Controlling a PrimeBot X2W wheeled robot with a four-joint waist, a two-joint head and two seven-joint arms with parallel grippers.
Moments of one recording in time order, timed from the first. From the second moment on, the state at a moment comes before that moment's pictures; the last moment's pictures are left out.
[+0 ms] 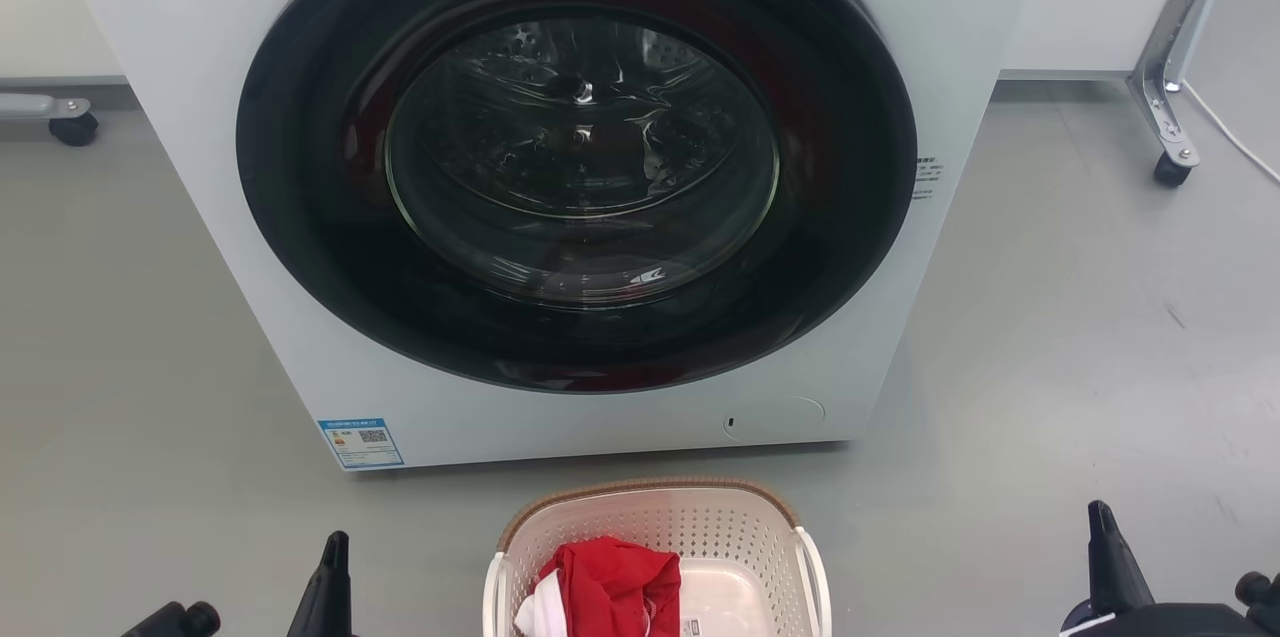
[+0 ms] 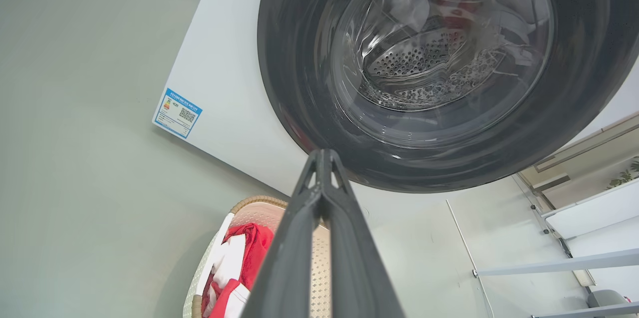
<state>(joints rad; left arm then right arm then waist) 0.06 0.12 -0.11 0.18 -0.93 0.02 -0.07 0.04 -0.11 0.03 0.20 0.85 -0.02 -0.08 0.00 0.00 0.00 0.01</state>
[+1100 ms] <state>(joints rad) -0.02 0.07 0.00 0.24 -1.31 -0.06 0.04 -0.04 -0.07 -0.06 0.26 1.28 0.06 0.03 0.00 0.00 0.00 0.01</state>
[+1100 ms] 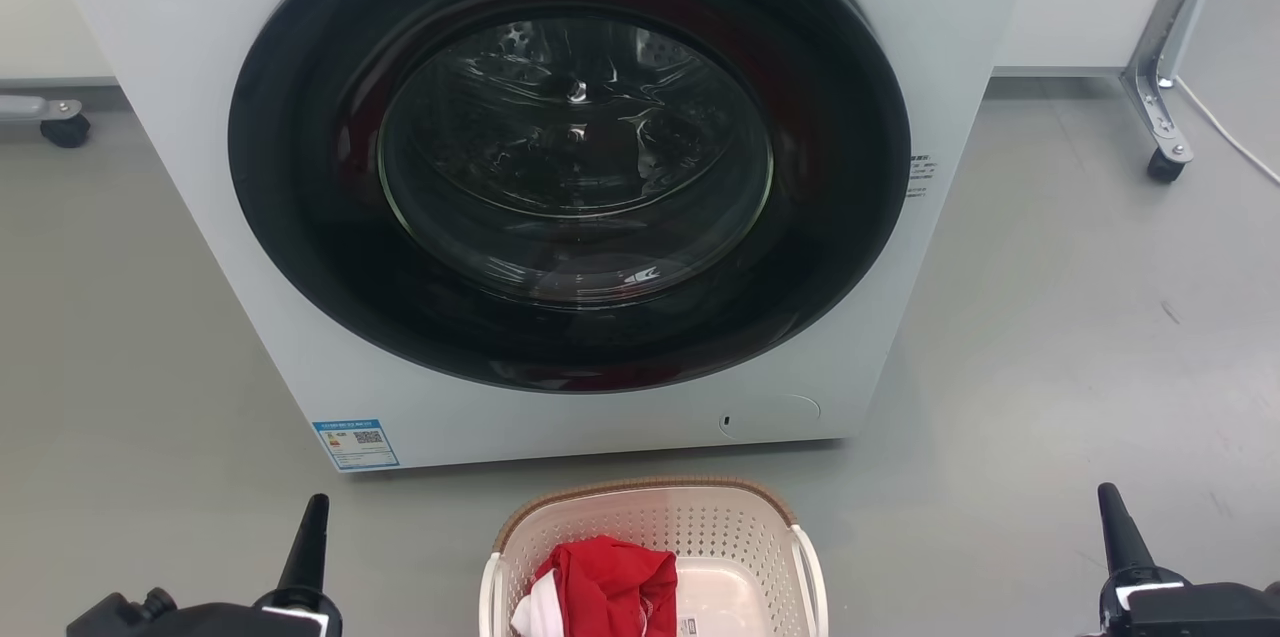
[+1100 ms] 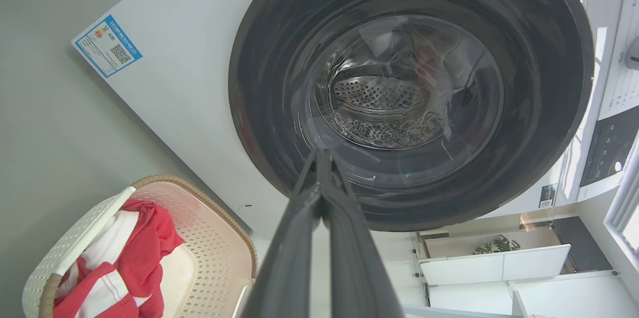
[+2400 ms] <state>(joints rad) -0.08 0.04 0.09 0.29 -1.60 -0.12 0.11 -0.09 -0.04 -0.13 0.30 1.60 0.12 0.11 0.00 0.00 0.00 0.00</state>
